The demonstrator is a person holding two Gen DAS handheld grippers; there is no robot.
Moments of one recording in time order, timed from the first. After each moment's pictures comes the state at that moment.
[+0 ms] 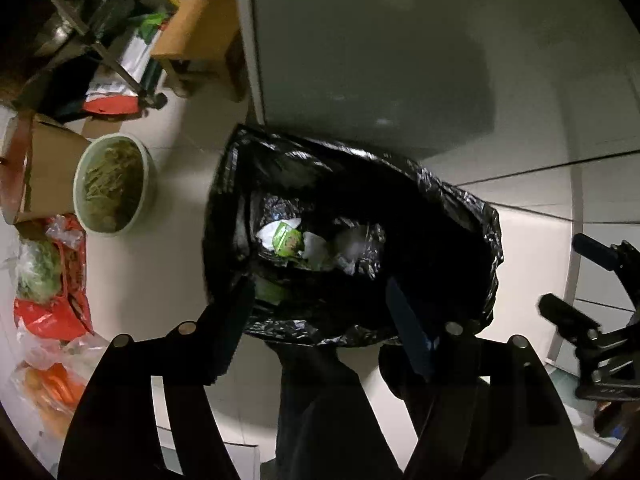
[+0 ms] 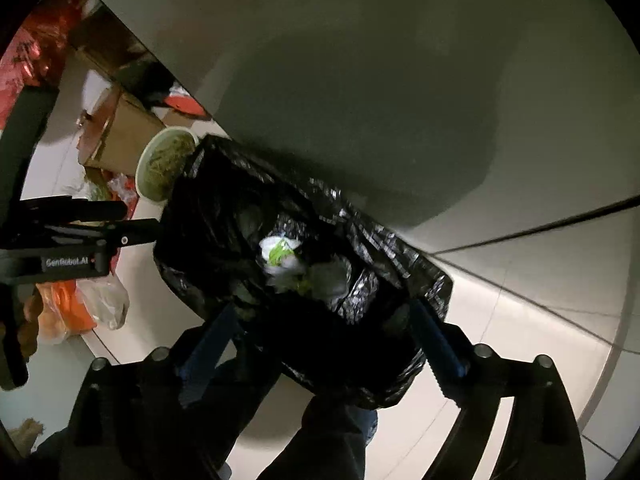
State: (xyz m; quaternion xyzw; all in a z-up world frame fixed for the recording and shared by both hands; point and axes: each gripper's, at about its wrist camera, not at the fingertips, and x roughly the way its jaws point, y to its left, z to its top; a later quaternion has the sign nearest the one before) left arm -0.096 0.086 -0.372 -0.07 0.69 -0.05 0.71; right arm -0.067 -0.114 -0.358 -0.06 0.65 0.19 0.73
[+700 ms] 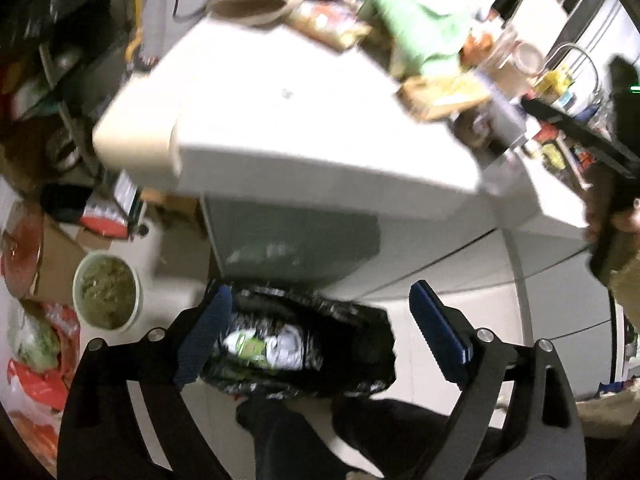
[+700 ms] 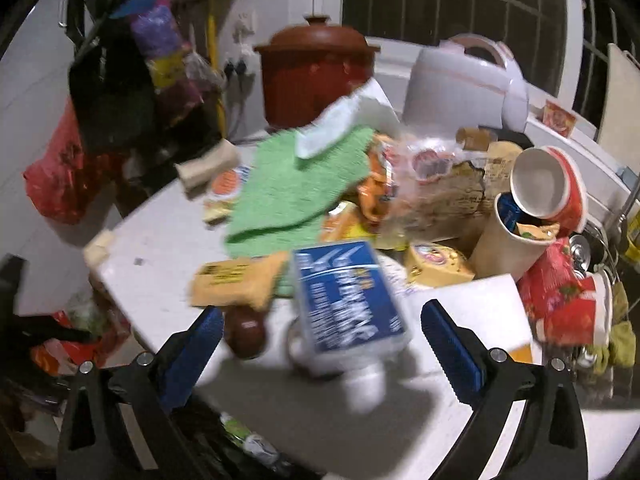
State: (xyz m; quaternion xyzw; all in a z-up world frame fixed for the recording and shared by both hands) left arm -0.108 0.059 -0.152 -0.10 0.50 -0.12 0.85; right arm 0.044 -0.197 -0.100 -0.09 0.38 0.21 0.90
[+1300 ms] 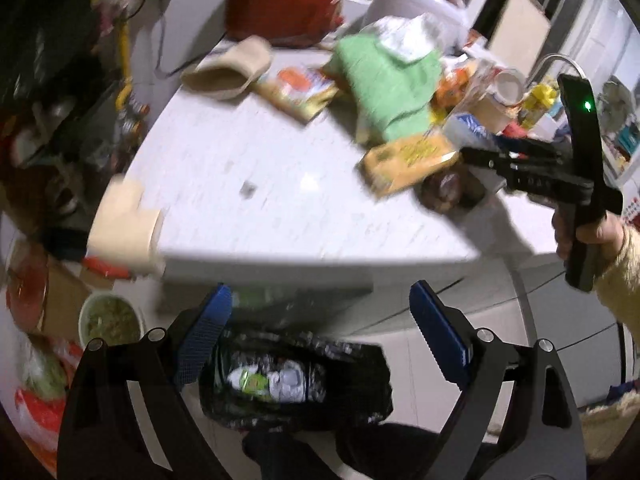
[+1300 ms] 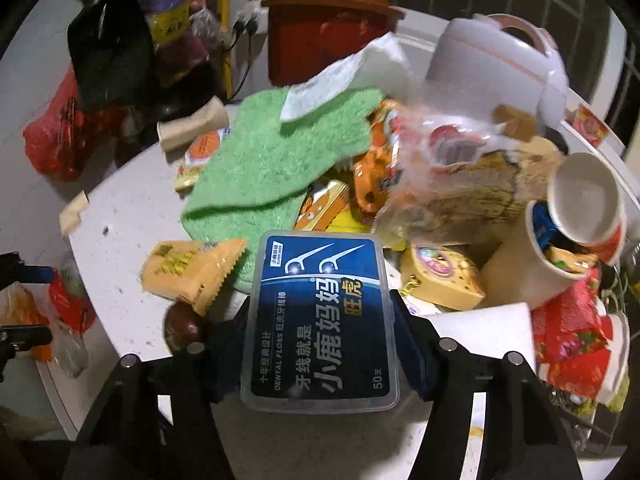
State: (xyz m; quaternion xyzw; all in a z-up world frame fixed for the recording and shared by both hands) left arm -0.081 0.042 -0.109 -0.08 0.45 -0.13 0.88; right arm 0.064 -0.197 -0.101 -0.11 0.40 0.23 0.88
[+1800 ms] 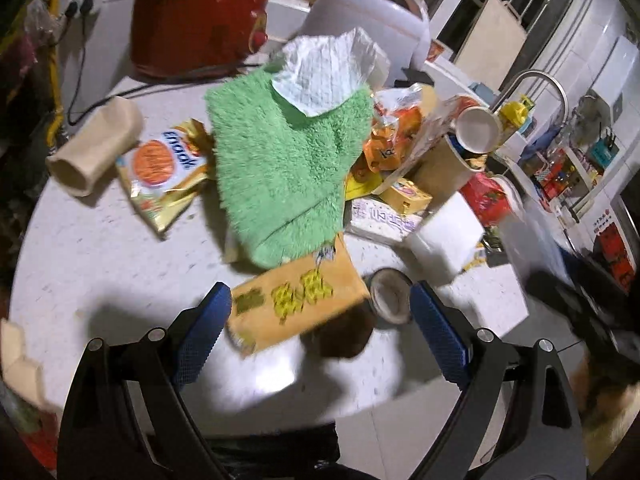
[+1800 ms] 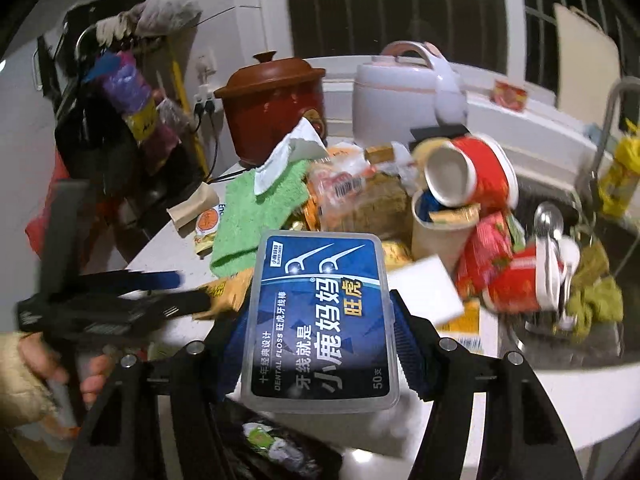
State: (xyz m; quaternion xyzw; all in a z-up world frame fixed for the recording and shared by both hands) left arm 0.023 -0.040 -0.095 -0.11 0.45 -0.19 0.87; right arm -0.003 -0.254 -0.058 0.02 0.37 0.18 0.91
